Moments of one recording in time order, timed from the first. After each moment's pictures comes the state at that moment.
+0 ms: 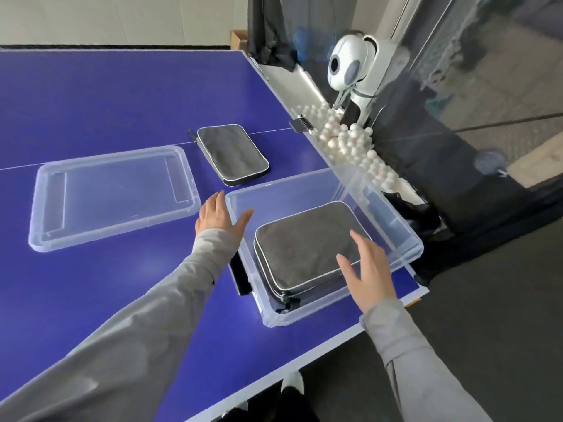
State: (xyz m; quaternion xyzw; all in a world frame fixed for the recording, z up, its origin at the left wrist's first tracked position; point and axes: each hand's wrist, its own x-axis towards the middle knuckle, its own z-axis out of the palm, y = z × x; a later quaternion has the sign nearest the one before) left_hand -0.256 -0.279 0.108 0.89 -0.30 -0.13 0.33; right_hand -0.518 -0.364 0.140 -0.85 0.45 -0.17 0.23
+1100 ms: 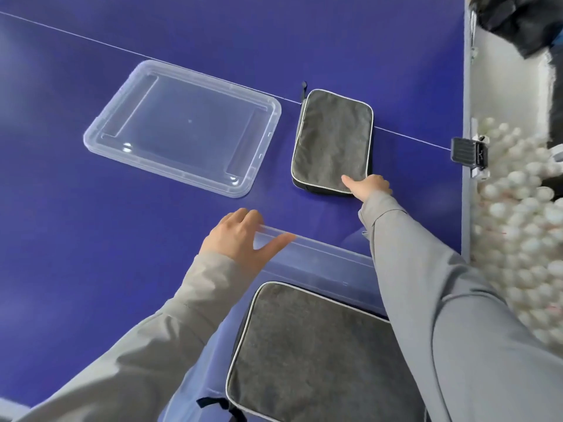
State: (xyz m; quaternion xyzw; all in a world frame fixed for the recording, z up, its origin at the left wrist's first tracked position) left_hand -0.233 -0.365 0.079 0.96 -0.09 -0.09 0.25; right_hand -0.138 -0.641 -0.004 -0.86 0.42 0.16 0.25
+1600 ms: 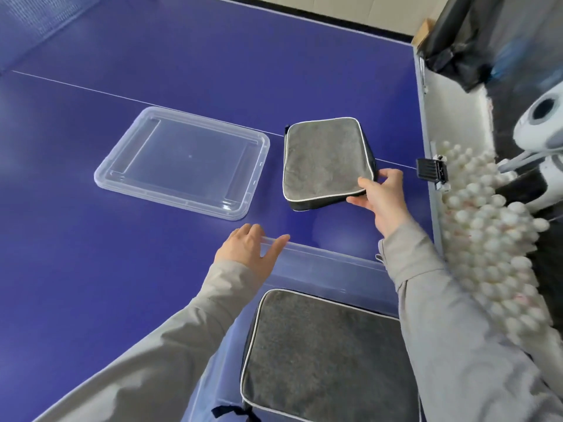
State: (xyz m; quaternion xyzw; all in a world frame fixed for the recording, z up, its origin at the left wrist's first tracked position) left_hand -0.232 -0.366 0.085 0.96 -0.09 -0.10 0.26; right_hand -0.196 -0.618 0.106 -0.67 0.37 -0.14 0.64
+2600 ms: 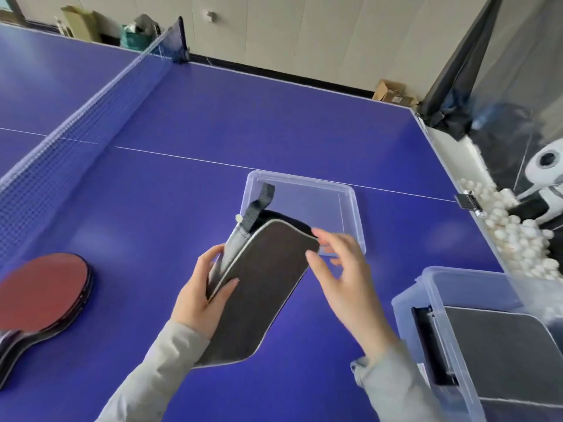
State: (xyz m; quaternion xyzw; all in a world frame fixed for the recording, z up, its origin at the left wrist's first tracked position) left_hand -0.109 0.092 0.128 0.82 -0.17 -0.08 0.54; right_hand -0.188 -0.110 0.198 -0.87 0.16 -0.19 0.42
